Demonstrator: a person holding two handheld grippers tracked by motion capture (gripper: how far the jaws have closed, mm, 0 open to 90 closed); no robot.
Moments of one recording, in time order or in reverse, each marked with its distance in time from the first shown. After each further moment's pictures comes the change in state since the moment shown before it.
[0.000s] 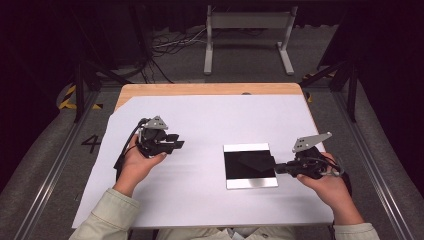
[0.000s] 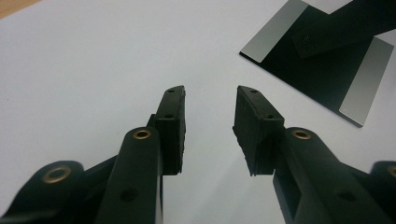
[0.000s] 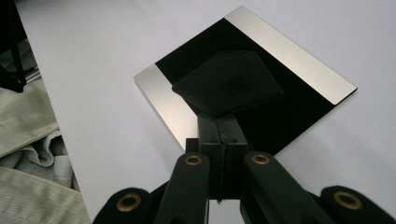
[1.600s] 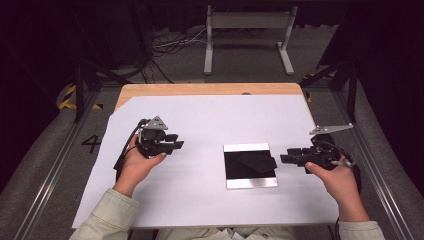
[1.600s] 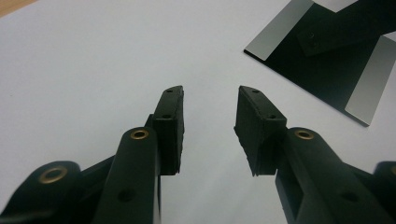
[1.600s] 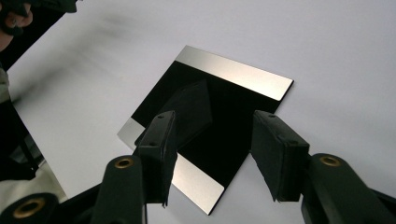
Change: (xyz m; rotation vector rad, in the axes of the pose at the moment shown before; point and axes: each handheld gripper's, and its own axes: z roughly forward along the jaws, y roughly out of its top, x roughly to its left) left arm 0.001 -0.003 0.001 0.003 0.017 -0.003; right arm -0.026 -0.001 -0.024 -0.128 -0.058 0.350
